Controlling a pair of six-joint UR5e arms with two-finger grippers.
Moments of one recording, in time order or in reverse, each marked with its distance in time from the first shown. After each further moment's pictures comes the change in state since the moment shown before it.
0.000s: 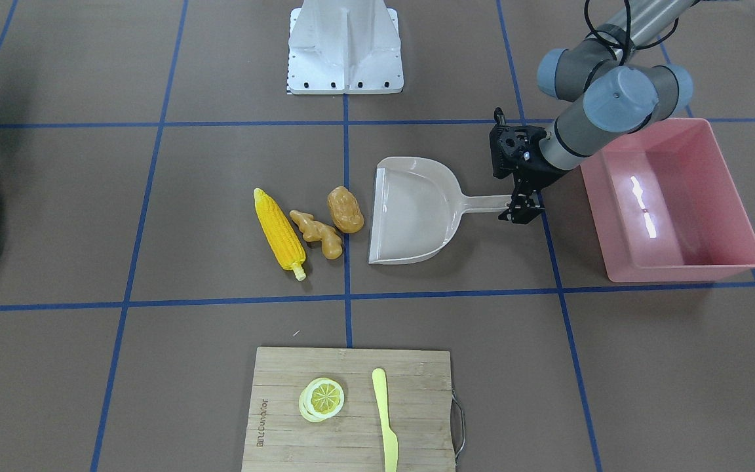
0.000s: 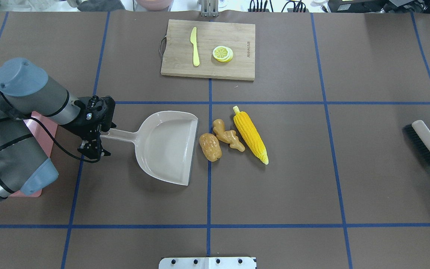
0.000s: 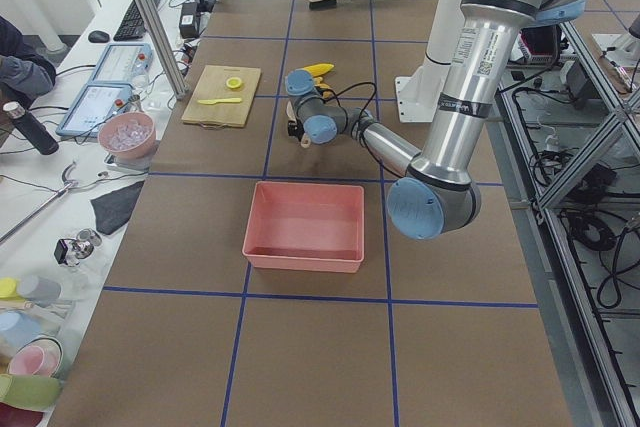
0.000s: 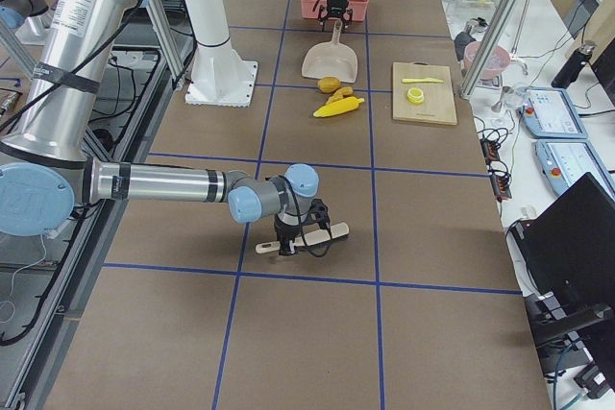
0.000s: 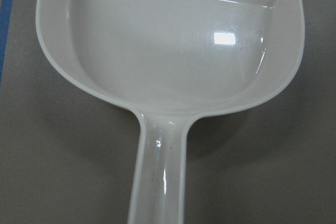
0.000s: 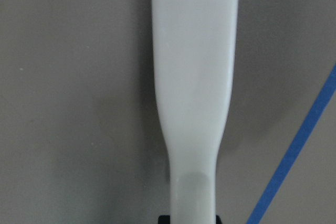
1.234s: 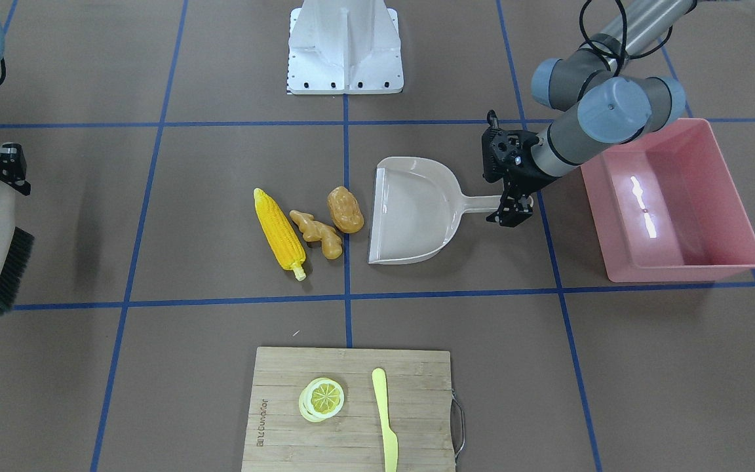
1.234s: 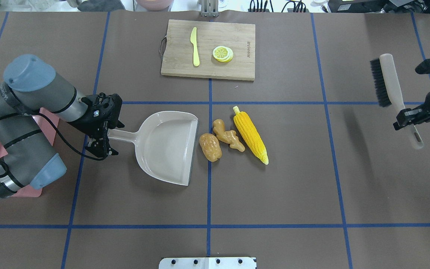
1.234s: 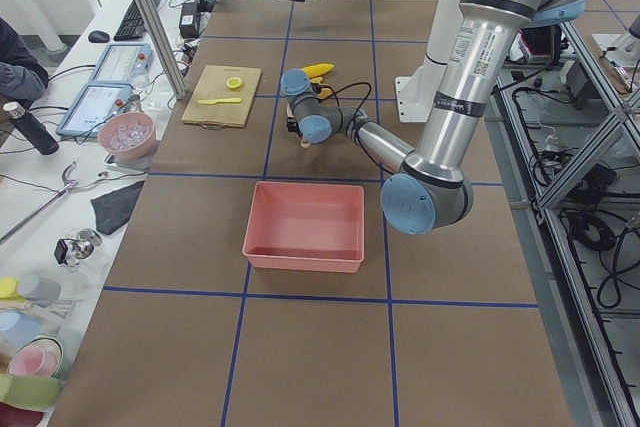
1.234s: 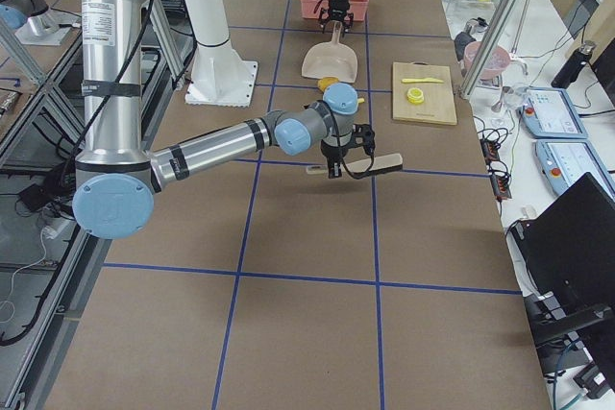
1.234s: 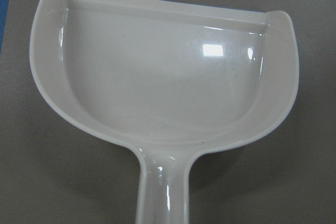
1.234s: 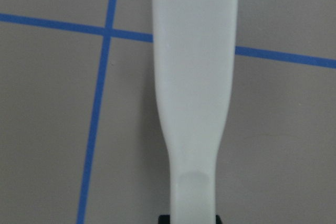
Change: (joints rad) left arm -0.002 -0.046 0.054 -0.041 -0.049 -0.009; right arm 0.013 0.322 0.157 -0.131 0.053 0.450
